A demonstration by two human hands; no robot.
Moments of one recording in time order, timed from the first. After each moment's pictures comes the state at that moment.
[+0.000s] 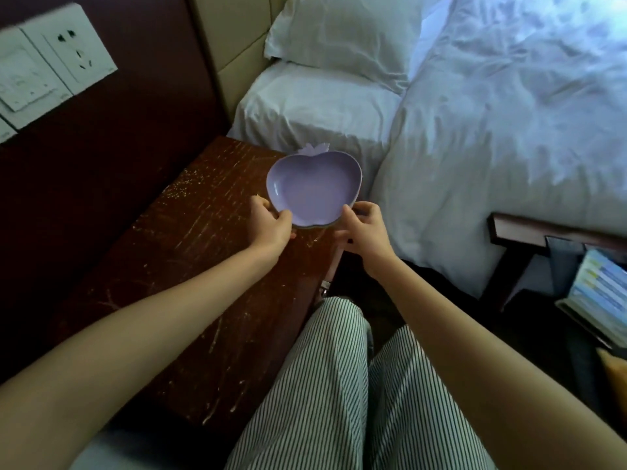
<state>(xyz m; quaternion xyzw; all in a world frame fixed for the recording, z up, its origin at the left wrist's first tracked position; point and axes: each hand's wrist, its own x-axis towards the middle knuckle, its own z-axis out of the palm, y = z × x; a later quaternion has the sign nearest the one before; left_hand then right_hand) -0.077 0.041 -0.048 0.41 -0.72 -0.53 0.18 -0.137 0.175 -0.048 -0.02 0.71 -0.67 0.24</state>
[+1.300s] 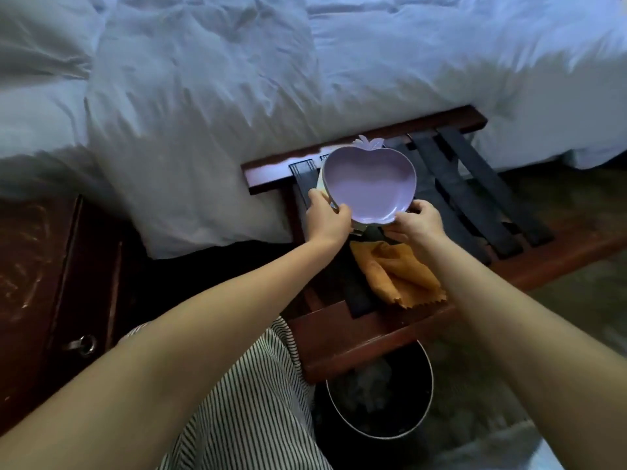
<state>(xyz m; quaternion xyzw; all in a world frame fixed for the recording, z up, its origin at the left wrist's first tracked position) -0.205 0.485 -0.097 0.12 -0.82 -0.56 -0.06 -0.190 0.627 -0.102 0.31 0.70 -0.64 0.01</state>
